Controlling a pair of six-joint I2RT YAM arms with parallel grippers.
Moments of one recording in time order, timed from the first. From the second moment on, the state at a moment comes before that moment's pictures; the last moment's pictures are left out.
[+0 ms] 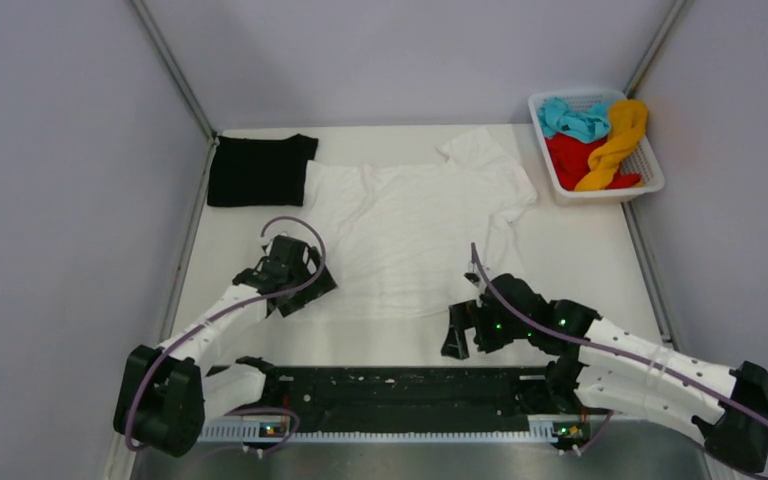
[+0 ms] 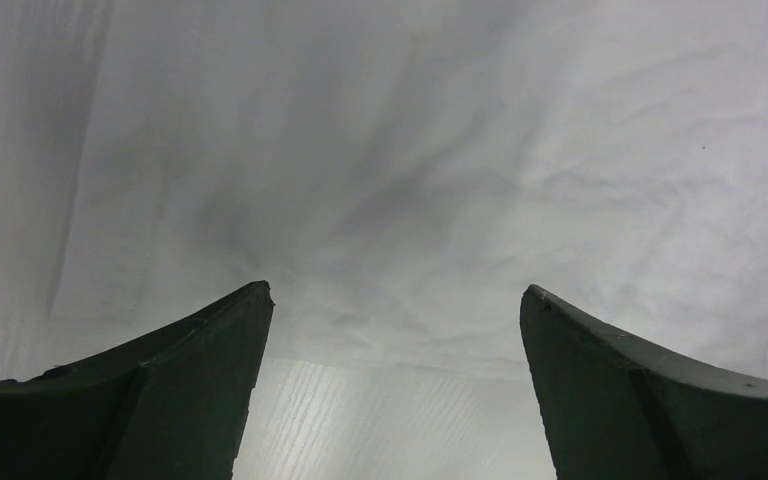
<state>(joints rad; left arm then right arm) -0.33 1.11 0.55 -0.45 -0.05 -0.81 0.94 0.81 0.47 -0.56 -0.17 0.66</state>
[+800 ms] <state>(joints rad) -0.24 0.90 0.48 -0.80 -0.30 -1.05 0.81 0.71 0.53 -0.93 0.32 1.02</state>
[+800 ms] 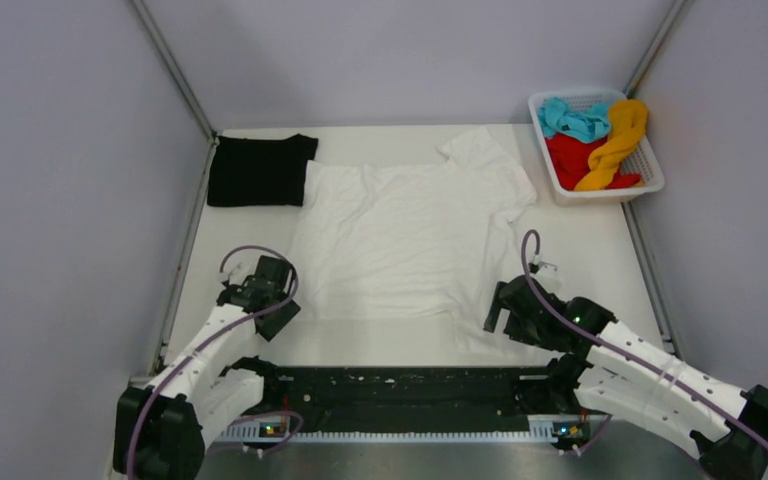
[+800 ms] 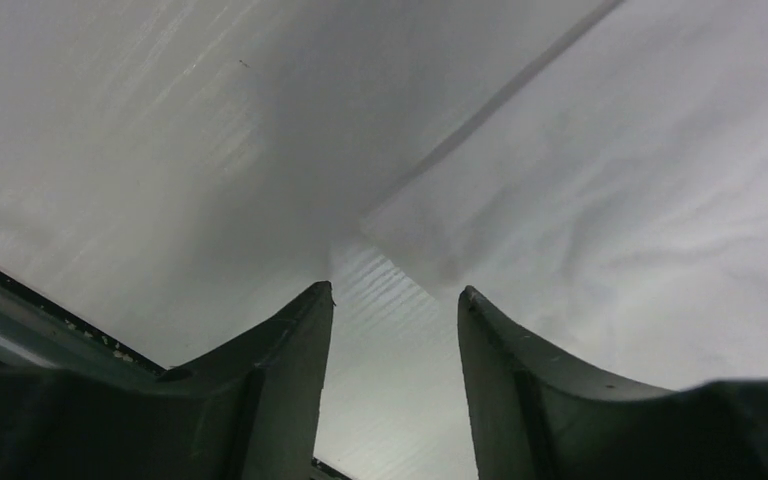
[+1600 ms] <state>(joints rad) -0.20 1.08 0.48 -0.65 -0.39 -1.10 0.81 0.73 0.53 -0.99 0.35 1.08</state>
